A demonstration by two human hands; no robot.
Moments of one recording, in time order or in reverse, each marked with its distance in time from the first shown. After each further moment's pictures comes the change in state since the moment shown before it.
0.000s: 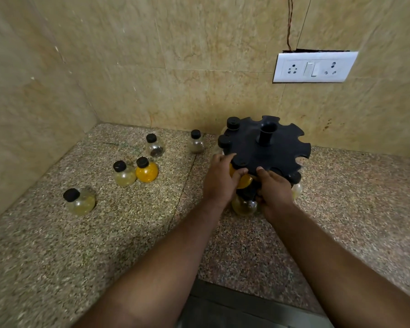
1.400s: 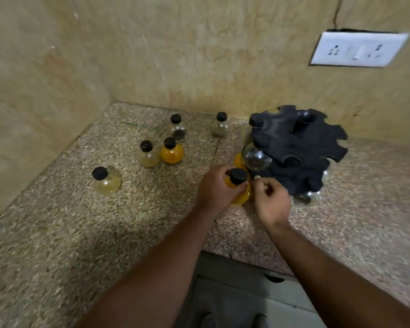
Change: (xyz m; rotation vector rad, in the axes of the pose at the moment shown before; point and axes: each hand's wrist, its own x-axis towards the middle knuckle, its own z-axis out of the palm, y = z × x) left_hand -0.068 -0.089 -0.077 -0.072 0.019 -0.053; right_hand -0.066 0.090 0.061 -0.627 0.156 -0.385
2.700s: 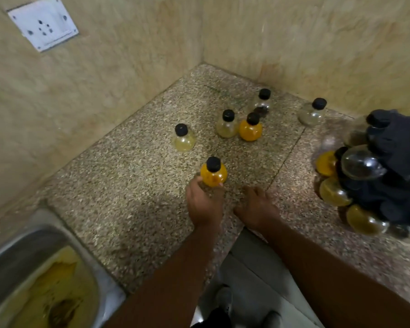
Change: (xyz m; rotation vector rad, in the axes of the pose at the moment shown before) left_hand -0.105 -0.129 -0.076 -0.045 0.671 -0.642; right_hand -0.073 0.005 0.145 -0.764 -0.911 -0.326
